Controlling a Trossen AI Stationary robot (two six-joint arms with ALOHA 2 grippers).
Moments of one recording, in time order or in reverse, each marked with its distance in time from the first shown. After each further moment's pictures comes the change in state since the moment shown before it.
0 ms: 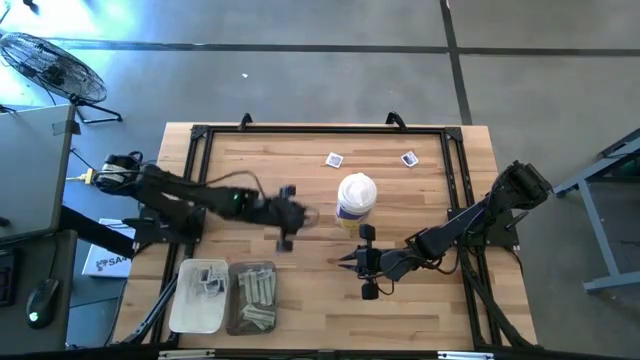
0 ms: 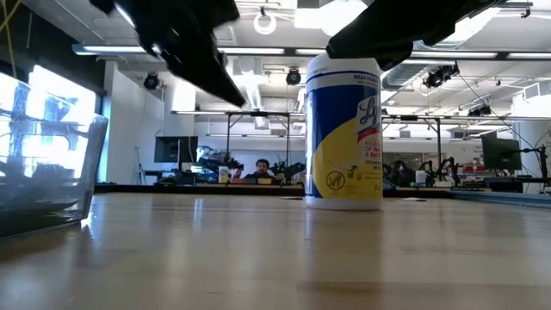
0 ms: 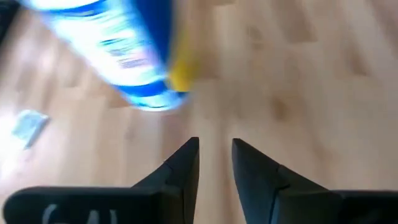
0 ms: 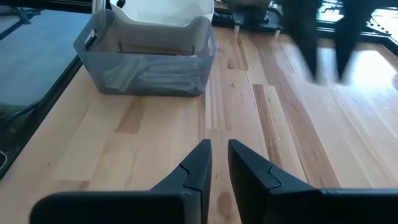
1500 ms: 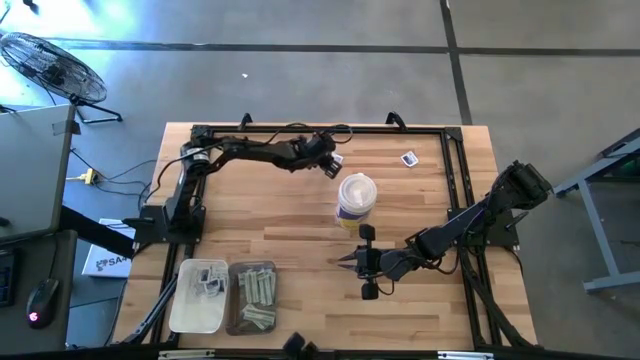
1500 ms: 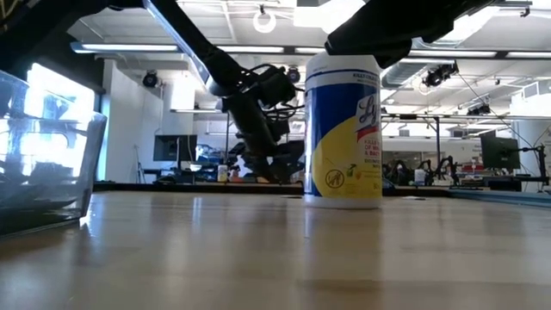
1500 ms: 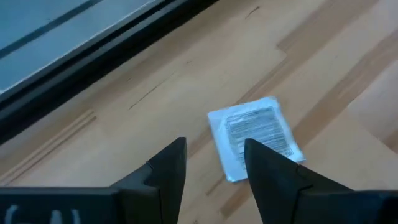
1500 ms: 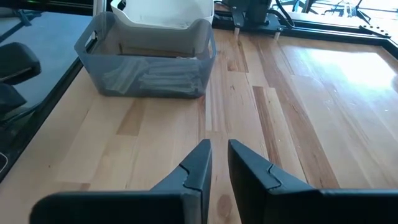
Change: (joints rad) left arm 0.571 0.650 0.444 0.092 -0.153 -0.365; right arm 0.000 0.000 0.000 0.008 0.000 -0.005
